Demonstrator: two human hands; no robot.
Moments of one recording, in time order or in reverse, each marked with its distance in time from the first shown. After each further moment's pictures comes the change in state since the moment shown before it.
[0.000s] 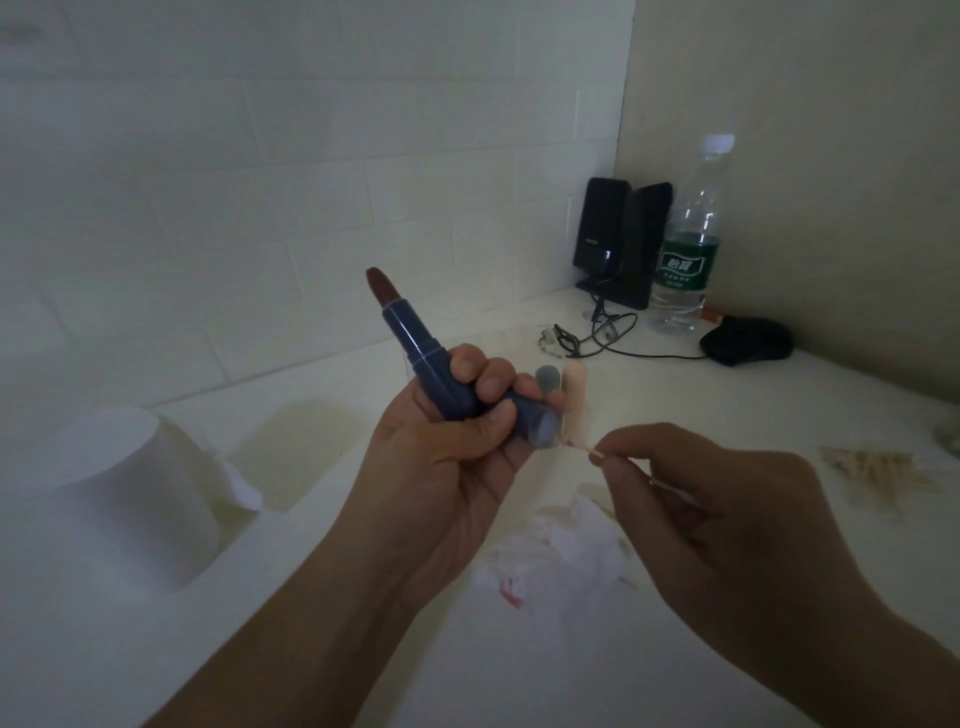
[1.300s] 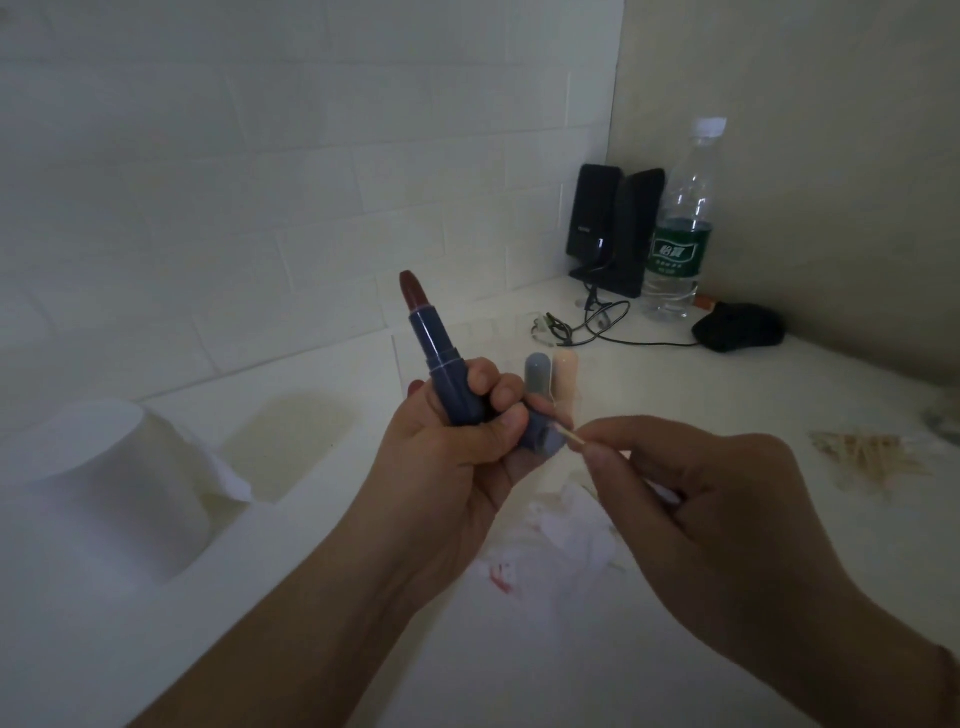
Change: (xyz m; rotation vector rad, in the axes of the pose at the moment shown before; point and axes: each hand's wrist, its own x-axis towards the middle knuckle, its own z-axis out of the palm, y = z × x) left_hand -0.004 -0.007 -0.001 0.148 0.050 -0.107; right_hand -0.001 -0.004 0.001 0.146 0.030 0.051
